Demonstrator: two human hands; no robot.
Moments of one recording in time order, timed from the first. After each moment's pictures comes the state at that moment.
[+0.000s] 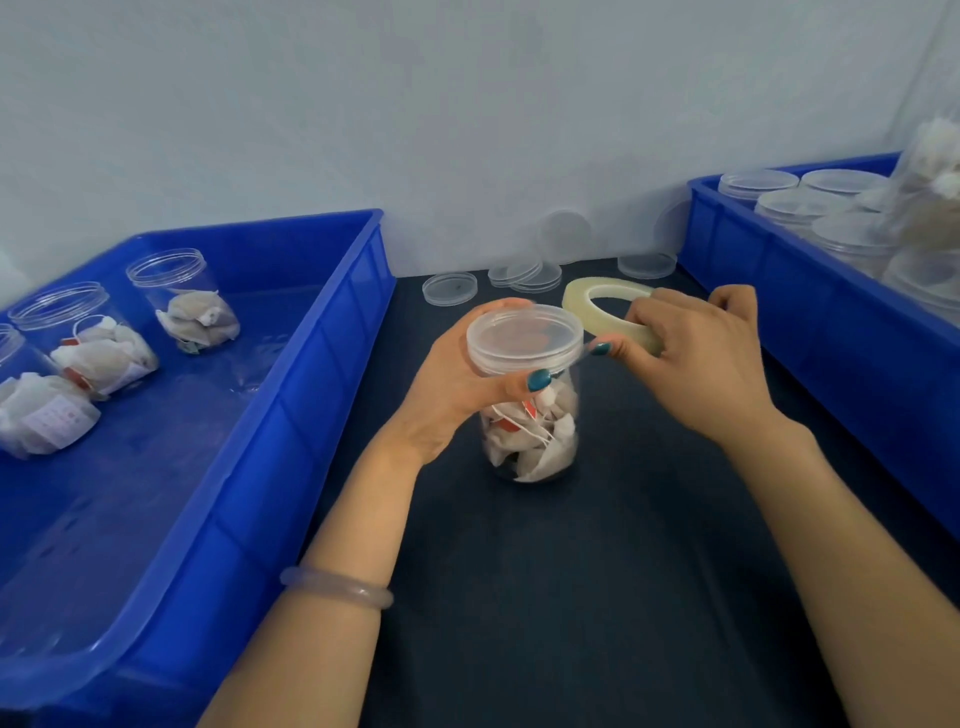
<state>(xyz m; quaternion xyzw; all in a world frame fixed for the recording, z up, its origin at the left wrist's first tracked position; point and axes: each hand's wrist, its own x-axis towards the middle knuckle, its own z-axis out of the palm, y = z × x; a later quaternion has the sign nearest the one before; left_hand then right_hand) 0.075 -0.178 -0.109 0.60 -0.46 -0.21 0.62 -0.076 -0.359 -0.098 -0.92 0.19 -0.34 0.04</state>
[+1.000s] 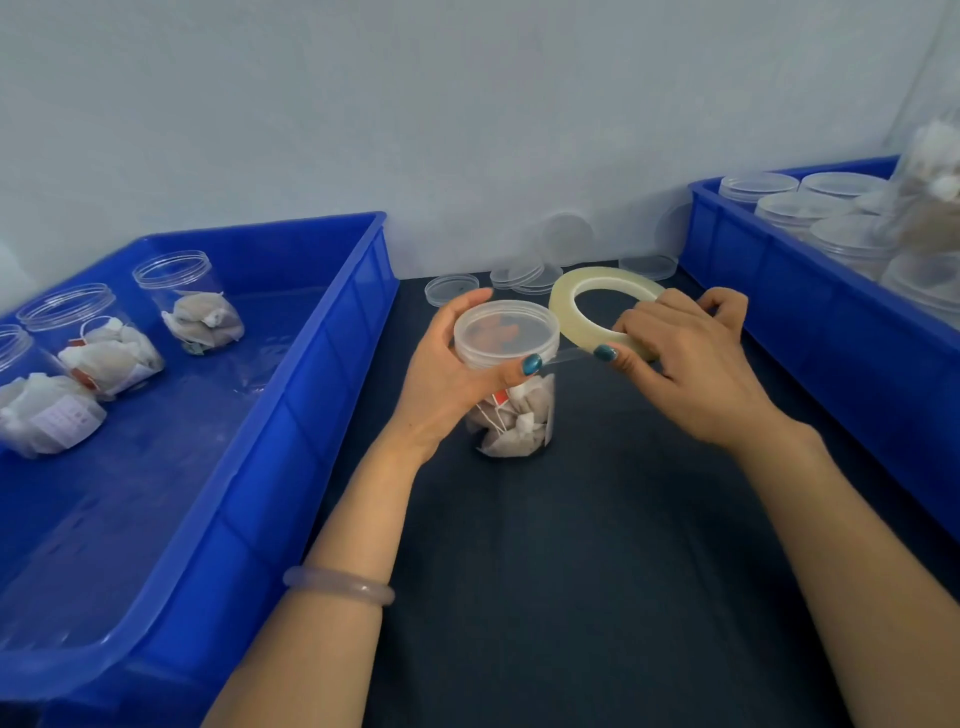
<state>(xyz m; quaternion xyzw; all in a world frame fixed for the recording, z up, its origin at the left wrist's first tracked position) 0.079 -0.180 -0.114 0.66 -0.39 -0.11 0.64 -0.078 -0.363 -0.103 -0.94 0.10 -0.33 0.04</state>
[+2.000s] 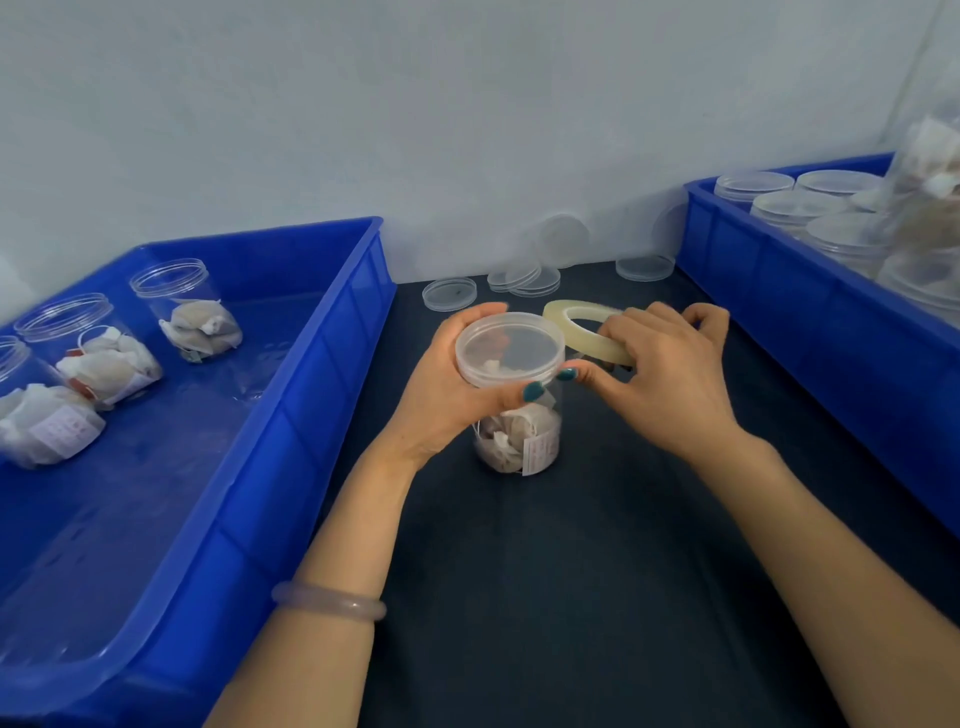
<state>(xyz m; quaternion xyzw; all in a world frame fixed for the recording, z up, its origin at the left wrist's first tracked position) 0.078 -0.172 -0.111 0.66 -0.44 -0.15 0.58 -0.066 -0.342 -0.109 -0.92 0.16 -0.36 0.04</state>
